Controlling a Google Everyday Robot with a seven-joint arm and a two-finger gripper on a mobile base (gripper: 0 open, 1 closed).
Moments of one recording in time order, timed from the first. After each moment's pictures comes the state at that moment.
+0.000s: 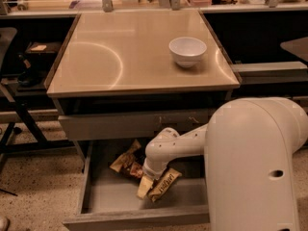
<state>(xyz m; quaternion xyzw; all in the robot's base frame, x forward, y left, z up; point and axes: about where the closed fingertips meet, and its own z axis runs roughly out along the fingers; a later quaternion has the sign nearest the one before) 0.528 0.015 0.399 -0.54 0.84 0.08 0.08</state>
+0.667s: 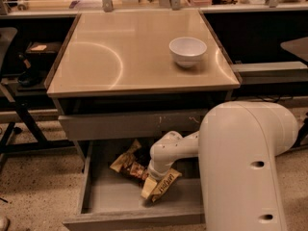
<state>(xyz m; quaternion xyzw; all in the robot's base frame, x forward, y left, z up) 0.538 -0.006 0.363 -0.50 0.86 0.09 0.06</state>
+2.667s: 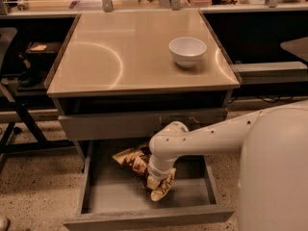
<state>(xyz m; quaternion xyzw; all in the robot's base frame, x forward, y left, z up) 0.493 -0.004 0.457 -0.54 0.84 0.09 0.05</state>
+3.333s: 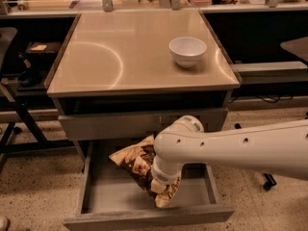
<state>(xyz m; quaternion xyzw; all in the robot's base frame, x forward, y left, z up) 0.438 -0.021 0.560 -0.56 0.82 0.07 0.07</state>
